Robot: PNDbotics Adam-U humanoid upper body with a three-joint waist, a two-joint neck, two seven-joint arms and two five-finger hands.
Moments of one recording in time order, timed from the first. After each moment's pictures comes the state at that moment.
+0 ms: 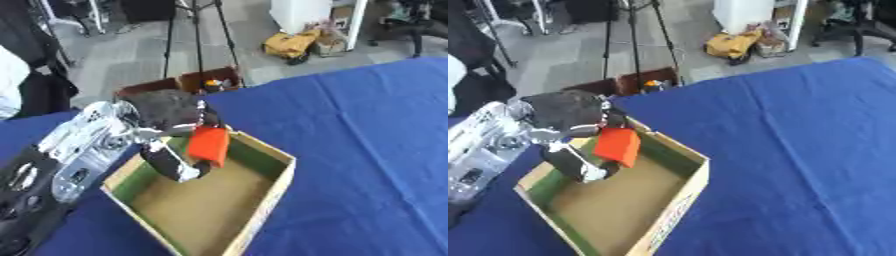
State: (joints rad) left arm -0.95 0.57 -0.46 -1.56 -0.90 -0.25 -0.62; right arm -0.43 -0.44 -0.18 -1.98 0.21 -0.37 -0.66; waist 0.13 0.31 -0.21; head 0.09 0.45
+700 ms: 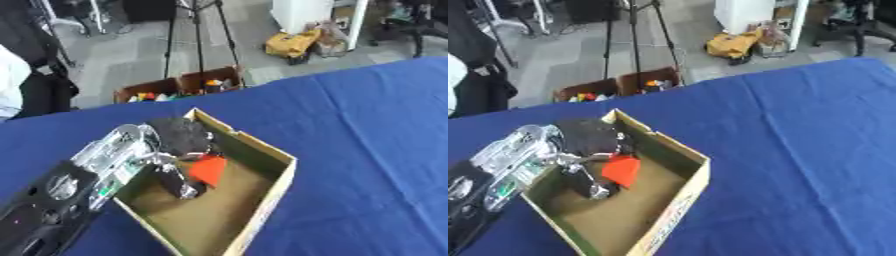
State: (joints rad) left arm -0.96 0.50 -0.49 -1.40 -1.02 -0.36 -0.62; right arm -0.44 -0.43 -0.17 -1.98 0.21 -0.37 -0.66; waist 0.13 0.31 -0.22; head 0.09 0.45
